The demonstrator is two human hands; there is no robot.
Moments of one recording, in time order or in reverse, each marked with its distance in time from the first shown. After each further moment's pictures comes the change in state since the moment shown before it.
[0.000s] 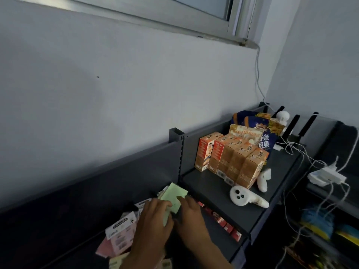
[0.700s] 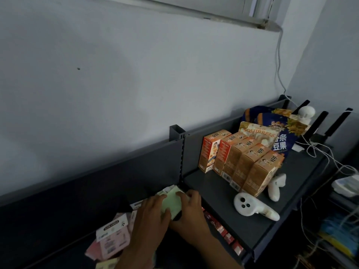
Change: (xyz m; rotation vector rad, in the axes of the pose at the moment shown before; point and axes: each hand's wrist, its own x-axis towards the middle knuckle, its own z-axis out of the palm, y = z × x) left_hand 0.035 -0.007 0.034 0.108 0.000 -0.190; right_hand 0.039 0.033 -0.008 0.107 -0.011 -0.175
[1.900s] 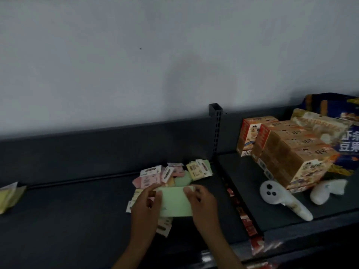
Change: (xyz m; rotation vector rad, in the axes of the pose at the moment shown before) left_hand -0.146 0.047 -0.032 -0.449 0.515 -0.437; right_hand -0.081 -0.015 -0.022 0.767 -0.185 0.100
